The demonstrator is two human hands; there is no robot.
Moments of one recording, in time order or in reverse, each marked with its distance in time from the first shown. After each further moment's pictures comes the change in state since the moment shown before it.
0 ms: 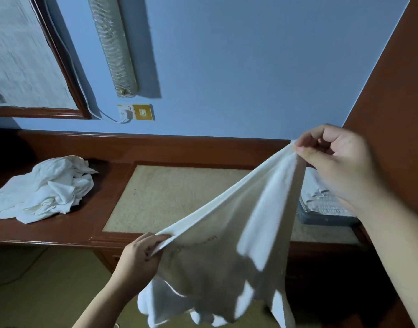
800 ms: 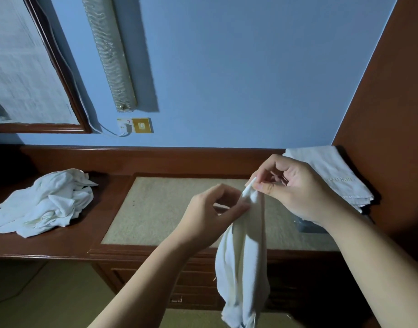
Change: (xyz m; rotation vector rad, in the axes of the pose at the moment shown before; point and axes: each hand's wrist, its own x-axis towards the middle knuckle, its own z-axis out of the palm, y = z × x) left_hand 0.067 0.215 0.000 -0.409 -0.116 0.176; right_hand -0.015 0.004 0.015 -0.066 -0.370 -0.090
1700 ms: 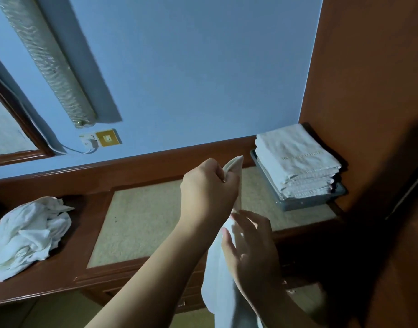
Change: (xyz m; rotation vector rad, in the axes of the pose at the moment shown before) left_hand 0.035 0.060 0.056 0.323 0.301 0.038; right_hand -0.105 0.062 0.132 -0.476 0.843 -0.006
